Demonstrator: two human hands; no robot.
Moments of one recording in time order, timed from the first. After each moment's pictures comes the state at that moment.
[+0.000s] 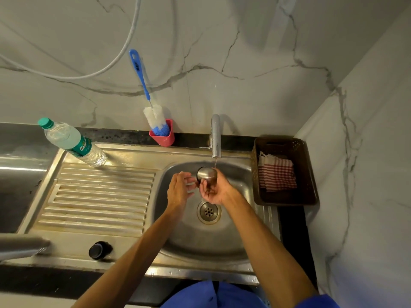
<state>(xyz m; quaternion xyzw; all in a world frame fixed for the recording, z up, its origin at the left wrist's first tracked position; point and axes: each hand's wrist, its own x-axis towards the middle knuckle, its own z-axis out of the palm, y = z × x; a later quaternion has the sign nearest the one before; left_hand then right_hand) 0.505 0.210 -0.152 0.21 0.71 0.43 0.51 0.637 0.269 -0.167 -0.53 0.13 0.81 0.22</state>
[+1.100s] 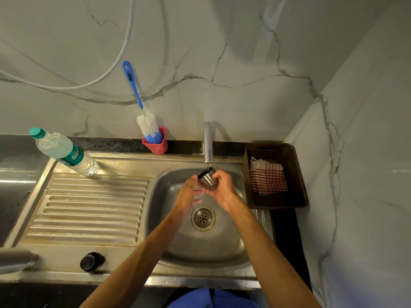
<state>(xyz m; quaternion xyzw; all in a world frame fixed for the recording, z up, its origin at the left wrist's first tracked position) 0.534 0.221 -0.138 0.27 0.65 0.36 0.61 0.657 0.262 -0.145 -0.53 -0.14 0.75 0.38</state>
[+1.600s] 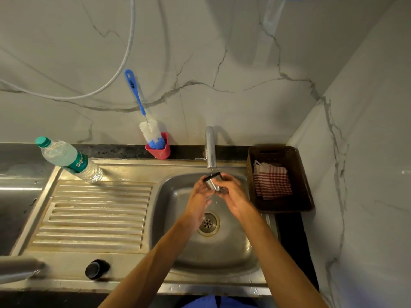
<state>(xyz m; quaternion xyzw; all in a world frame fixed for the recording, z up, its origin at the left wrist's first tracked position) 0.551 0.221 -0.144 0.24 0.58 0.40 0.67 0.678 0.263 -0.160 -0.53 -0.14 0.72 0.43</state>
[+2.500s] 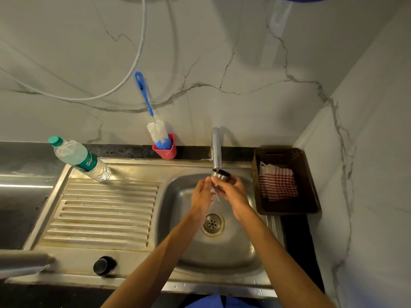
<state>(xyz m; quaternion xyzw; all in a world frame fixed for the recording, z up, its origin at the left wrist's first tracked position) 0.554 0.229 -0.146 0.23 0.66 0.41 0.59 0.663 0.257 -0.156 -0.59 -0.21 0.66 0.42</state>
